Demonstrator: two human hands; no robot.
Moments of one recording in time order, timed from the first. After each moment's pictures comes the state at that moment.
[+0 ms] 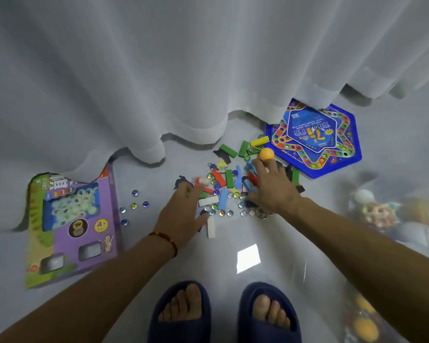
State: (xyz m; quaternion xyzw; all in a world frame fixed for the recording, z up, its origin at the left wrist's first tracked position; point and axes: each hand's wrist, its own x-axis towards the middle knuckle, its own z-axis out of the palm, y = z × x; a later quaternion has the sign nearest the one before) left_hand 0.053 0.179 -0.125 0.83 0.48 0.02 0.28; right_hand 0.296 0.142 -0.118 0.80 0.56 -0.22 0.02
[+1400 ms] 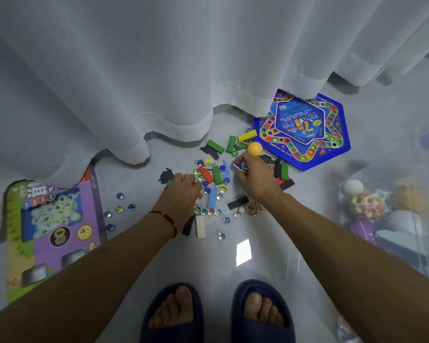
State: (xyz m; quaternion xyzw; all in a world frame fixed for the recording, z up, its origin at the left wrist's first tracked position) left_hand 0.093 0.212 -0.135 0.92 0.34 -0.19 0.01; right_hand 0.296 0.154 -0.138 0.79 0.48 -0.28 -0.24
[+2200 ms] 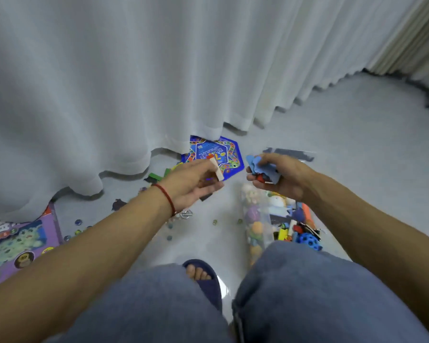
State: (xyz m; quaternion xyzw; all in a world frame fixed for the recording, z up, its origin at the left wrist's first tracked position) left_hand 0.191 0.078 0.099 0.39 0.34 0.13 0.85; right_hand 0.371 -0.049 0.134 0.70 0.09 -0.48 -0.53
